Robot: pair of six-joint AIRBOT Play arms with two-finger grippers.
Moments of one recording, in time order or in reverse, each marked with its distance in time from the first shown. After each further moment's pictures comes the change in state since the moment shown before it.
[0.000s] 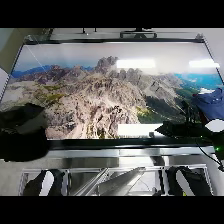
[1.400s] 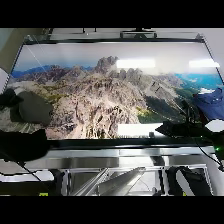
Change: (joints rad) left arm 0.092 -0.737 0.571 0.072 0.018 -0.045; right arm 0.000 0.000 0.000 0.000 -0.007 0.000
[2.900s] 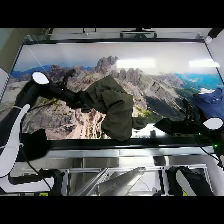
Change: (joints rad) left arm -0.768 0.068 -0.229 -0.186 -0.068 -0.082; right arm -0.003 -0.070 0.002 0.000 -0.091 -0.035
